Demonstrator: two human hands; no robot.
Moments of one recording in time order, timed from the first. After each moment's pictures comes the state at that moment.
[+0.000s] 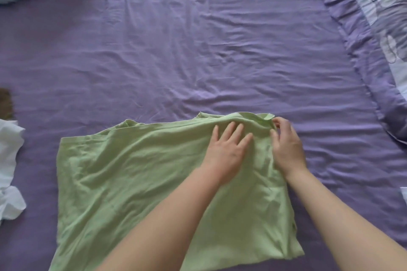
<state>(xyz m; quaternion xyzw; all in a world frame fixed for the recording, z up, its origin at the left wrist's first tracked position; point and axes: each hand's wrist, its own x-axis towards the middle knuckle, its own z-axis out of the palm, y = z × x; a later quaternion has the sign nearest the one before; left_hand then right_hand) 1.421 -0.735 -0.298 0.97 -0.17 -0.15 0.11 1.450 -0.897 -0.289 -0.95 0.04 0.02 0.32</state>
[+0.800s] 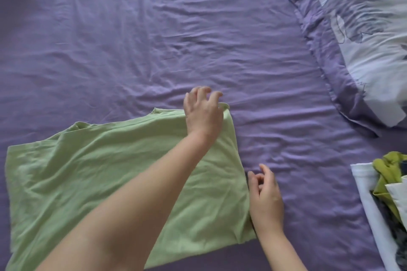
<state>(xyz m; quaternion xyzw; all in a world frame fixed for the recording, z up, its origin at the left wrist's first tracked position) 1.483 -0.810 -0.266 0.97 0.05 -0.02 0.23 1.324 -0.953 -0.297 -0.89 0.25 0.07 0.36</state>
